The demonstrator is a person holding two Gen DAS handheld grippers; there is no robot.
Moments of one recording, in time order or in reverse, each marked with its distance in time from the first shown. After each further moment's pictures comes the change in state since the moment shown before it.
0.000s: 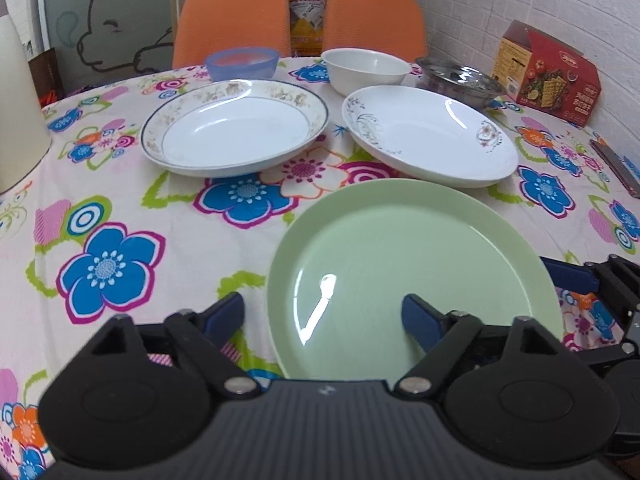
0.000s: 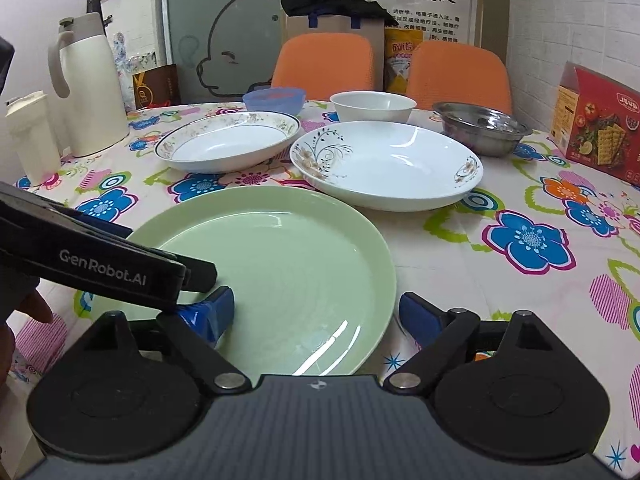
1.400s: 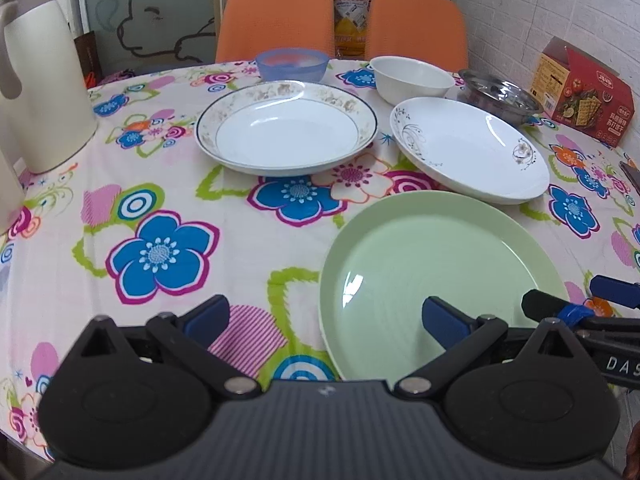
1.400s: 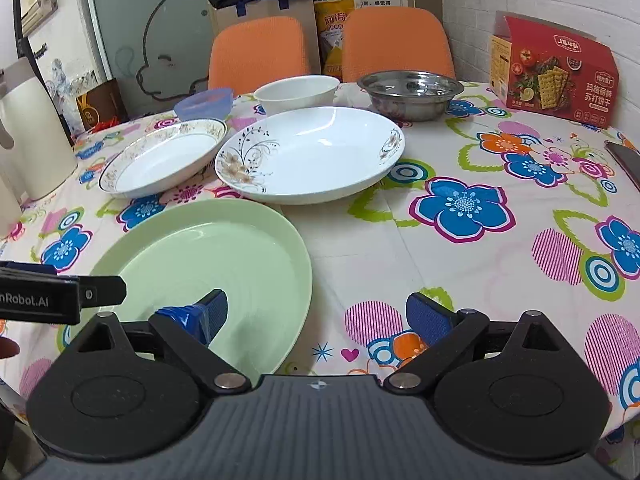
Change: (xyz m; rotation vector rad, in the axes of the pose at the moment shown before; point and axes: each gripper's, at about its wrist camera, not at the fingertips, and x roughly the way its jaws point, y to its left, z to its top) left arm -0.013 0.014 0.004 -0.089 0.025 0.120; right arm -0.010 -0.034 0.011 0.196 0.092 -0.101
